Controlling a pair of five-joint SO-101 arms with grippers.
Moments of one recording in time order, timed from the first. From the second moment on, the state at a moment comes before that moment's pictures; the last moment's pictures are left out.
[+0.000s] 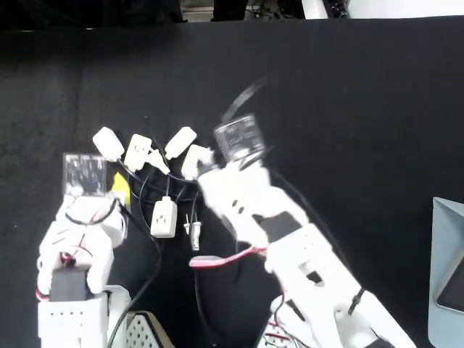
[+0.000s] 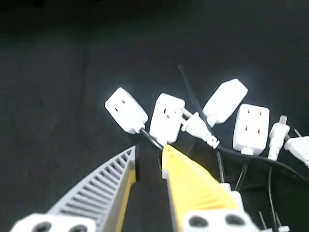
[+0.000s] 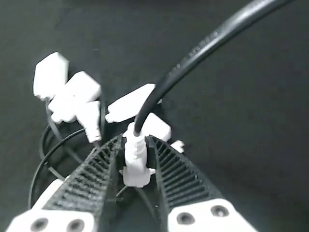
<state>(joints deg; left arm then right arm) -6.9 -85.8 72.6 54.2 -6.4 -27.2 -42.1 68.4 15.7 -5.5</state>
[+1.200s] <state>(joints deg) 11.6 15.9 15.4 47.1 -4.1 -13.1 -40.5 68.2 15.5 -11.7</state>
